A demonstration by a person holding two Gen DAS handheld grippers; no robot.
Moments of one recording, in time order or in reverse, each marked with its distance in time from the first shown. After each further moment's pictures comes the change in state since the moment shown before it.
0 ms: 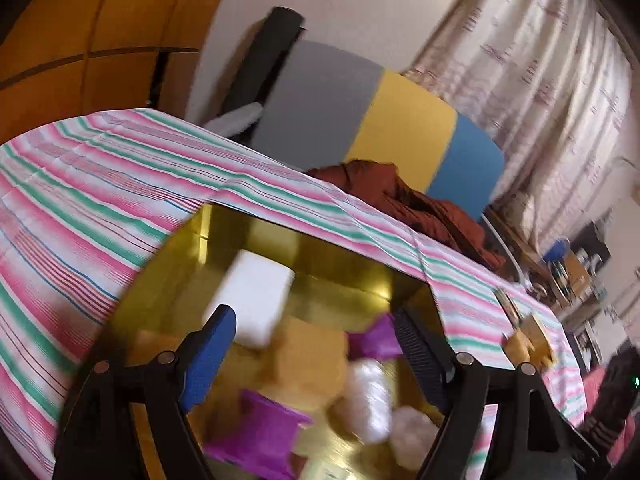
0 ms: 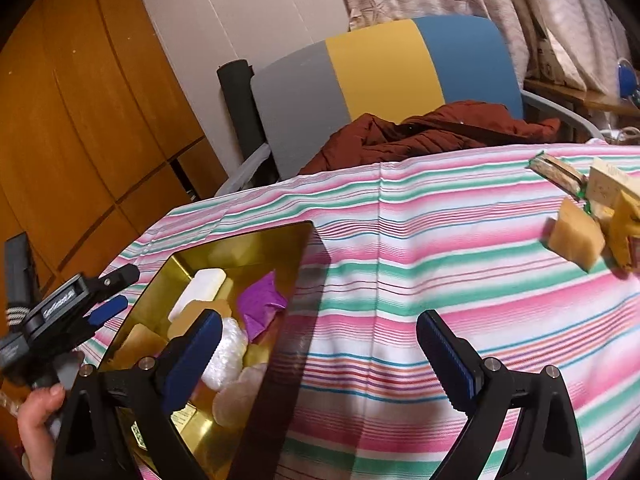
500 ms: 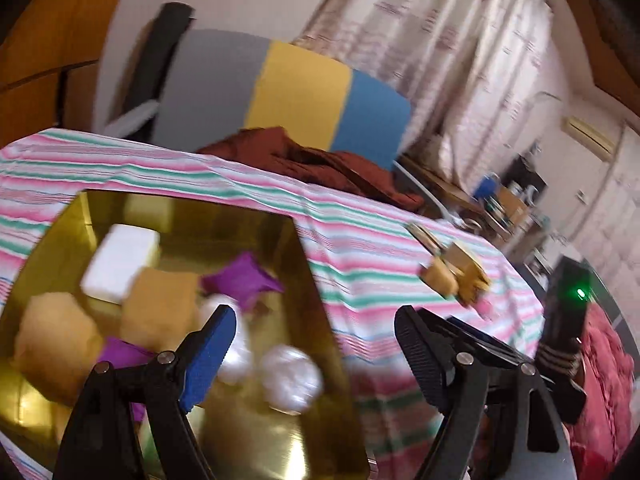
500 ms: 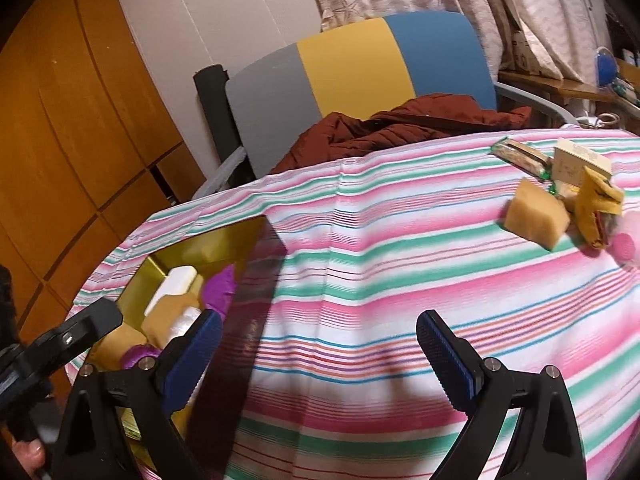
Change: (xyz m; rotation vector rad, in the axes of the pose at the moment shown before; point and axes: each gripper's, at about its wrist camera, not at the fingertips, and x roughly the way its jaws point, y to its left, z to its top) left arm -0.015 -0.087 -0.050 0.223 0.082 -0.252; right arm -0.017 -0.036 -0.012 0.044 -0.003 -0.064
